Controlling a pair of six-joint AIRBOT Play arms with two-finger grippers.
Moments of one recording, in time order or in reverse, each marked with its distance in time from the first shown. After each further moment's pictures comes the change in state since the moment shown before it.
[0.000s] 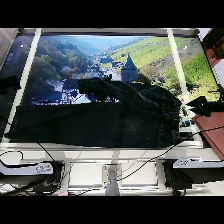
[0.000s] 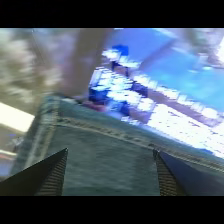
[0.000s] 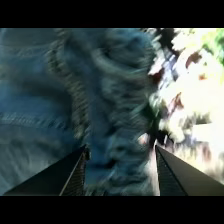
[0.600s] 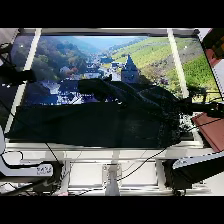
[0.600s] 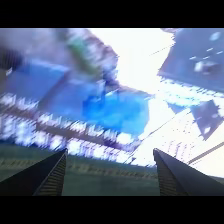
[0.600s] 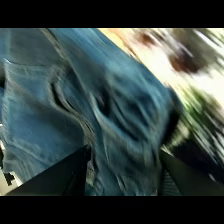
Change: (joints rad) left arm -0.185 -0.012 0.001 -0.034 0.095 0.011; right arm 0.098 -0.223 -0.027 0.198 -0.081 -0.147
